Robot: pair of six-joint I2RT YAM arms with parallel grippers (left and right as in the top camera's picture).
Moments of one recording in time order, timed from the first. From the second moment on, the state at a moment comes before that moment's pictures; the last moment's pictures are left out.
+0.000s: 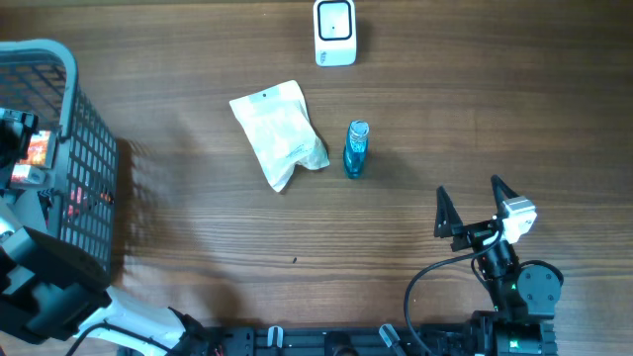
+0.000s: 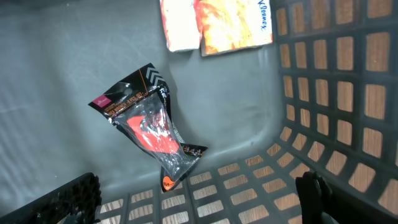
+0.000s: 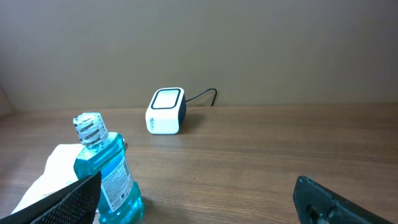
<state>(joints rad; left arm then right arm) 0.73 1.86 1.80 -1.25 0.03 -0.66 -0.07 0.02 0.01 0.02 -0.31 0.12</state>
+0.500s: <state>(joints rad) 0.71 1.87 1.41 -1.01 0.11 -0.89 -0.07 0.02 0.01 0.02 -0.31 0.12</state>
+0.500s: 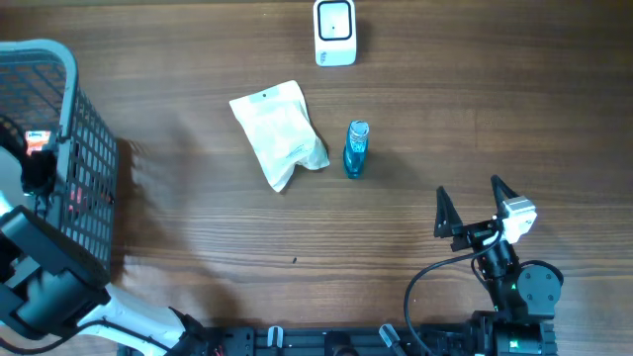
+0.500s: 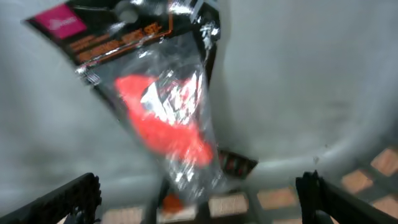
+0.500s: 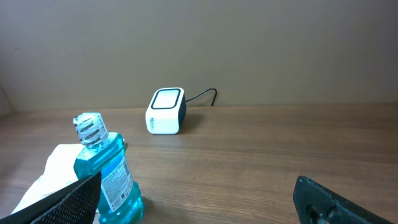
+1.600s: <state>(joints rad) 0.71 1.63 1.23 -0.73 0.11 -1.00 -0.07 0.02 0.01 0.02 -0.31 0.12</state>
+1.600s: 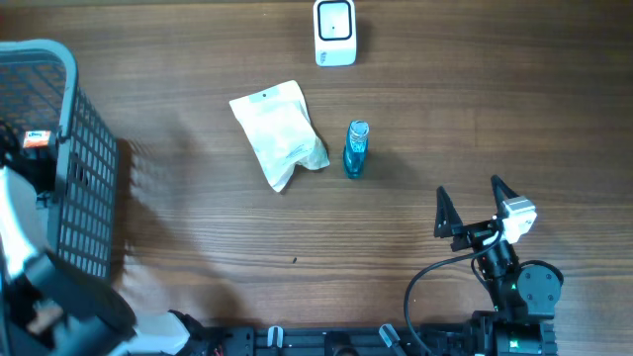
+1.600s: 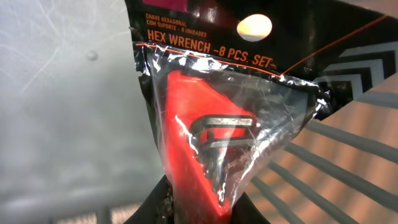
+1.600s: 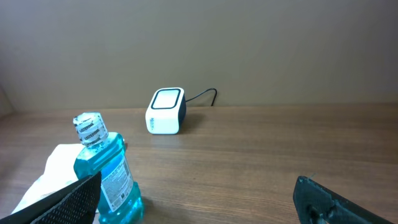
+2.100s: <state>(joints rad) 0.43 0.89 1.23 -0.72 0.34 -0.99 -0.07 0.02 0.01 0.02 -0.31 0.12</state>
